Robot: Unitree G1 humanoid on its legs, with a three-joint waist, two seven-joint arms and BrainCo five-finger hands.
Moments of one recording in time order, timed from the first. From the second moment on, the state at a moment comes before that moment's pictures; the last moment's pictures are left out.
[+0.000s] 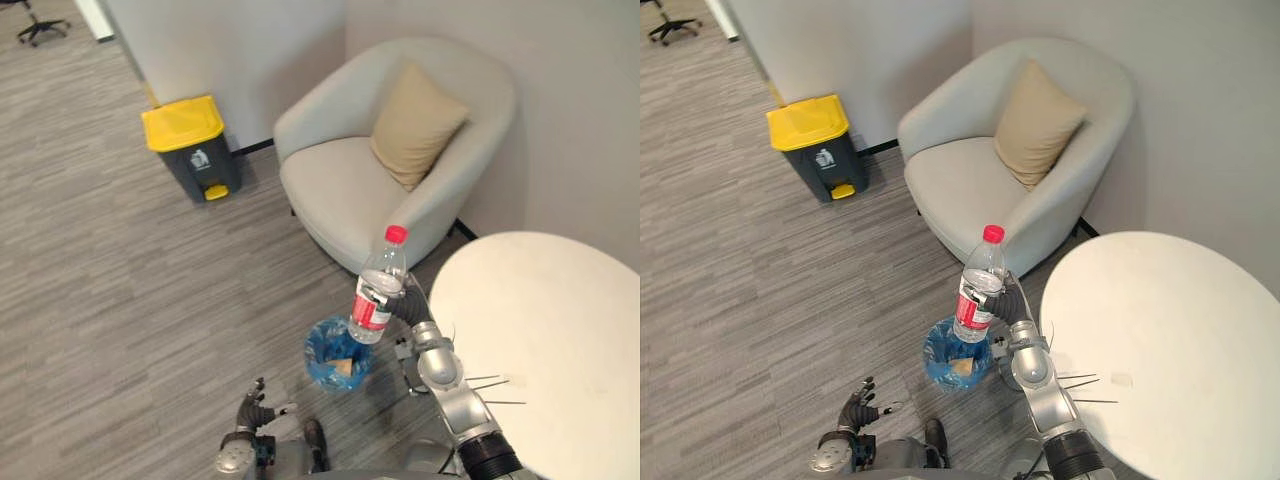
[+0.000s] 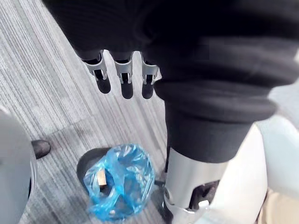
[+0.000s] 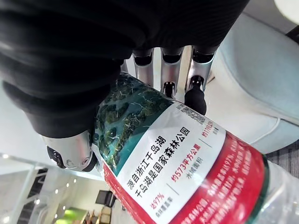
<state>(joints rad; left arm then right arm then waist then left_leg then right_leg) 0.18 0.09 -0.08 0.71 -0.07 -0.12 0.11 -0.04 -0.11 0.21 0.17 -0.24 -0.17 -0.17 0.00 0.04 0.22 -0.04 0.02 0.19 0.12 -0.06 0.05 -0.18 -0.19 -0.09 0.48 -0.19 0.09</state>
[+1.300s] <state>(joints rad) -0.40 0.08 0.07 0.37 -0.26 -0.24 0.31 -0.87 -0.39 0.14 0.53 -0.31 -0.03 -0.45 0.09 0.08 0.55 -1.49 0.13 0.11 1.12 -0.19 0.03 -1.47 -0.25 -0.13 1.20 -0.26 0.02</state>
